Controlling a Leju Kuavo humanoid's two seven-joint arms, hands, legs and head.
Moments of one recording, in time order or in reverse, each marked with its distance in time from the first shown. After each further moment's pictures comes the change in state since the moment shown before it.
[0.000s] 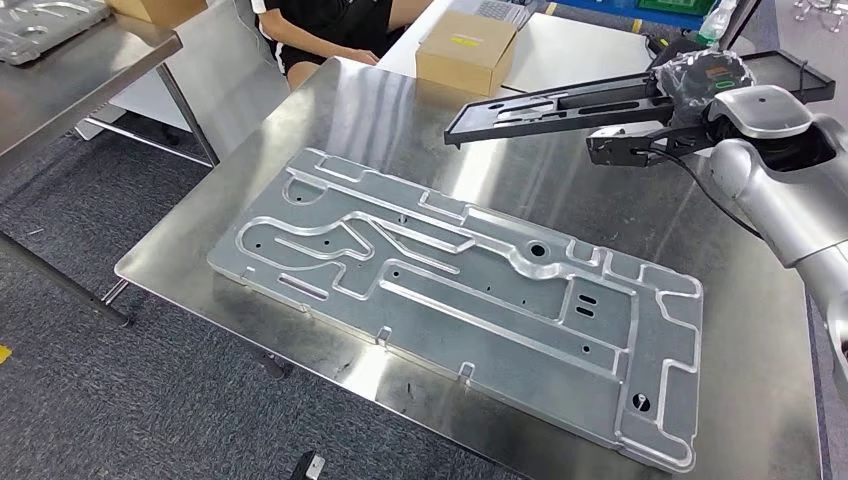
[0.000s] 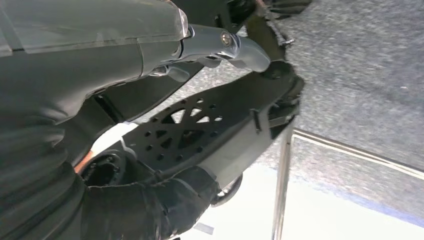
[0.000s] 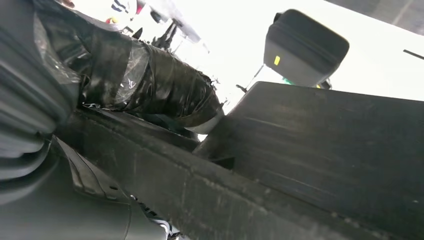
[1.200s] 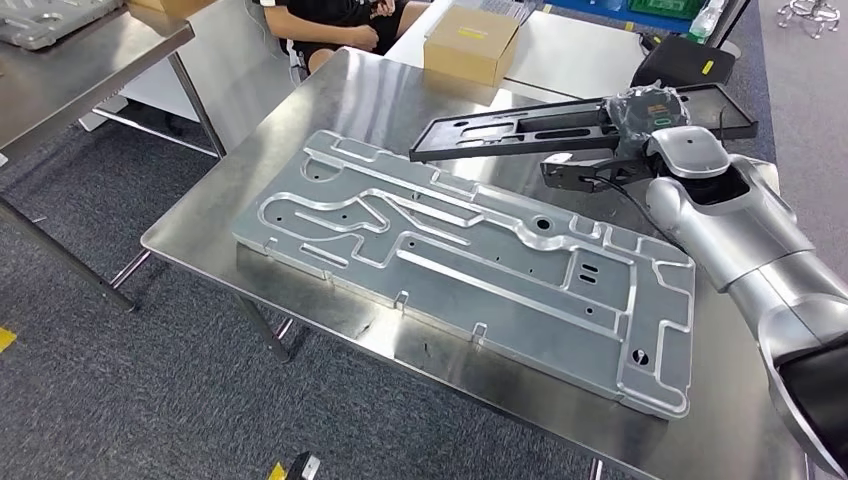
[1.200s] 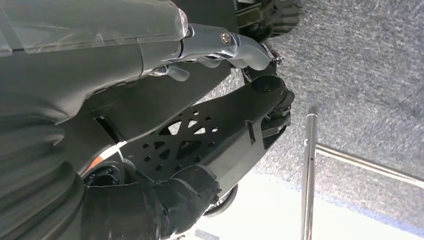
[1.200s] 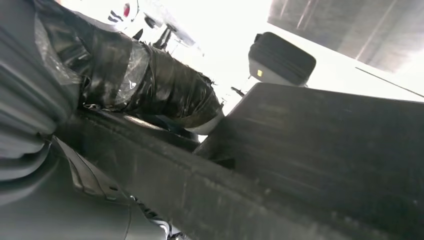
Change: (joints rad) left arm 0.001 -0.002 0.015 0.000 -0.013 0.044 0.008; right arm 0.108 0.136 -0.036 0.054 0.053 -0.123 0.070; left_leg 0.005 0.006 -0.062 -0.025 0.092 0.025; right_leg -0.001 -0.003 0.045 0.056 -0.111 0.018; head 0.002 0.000
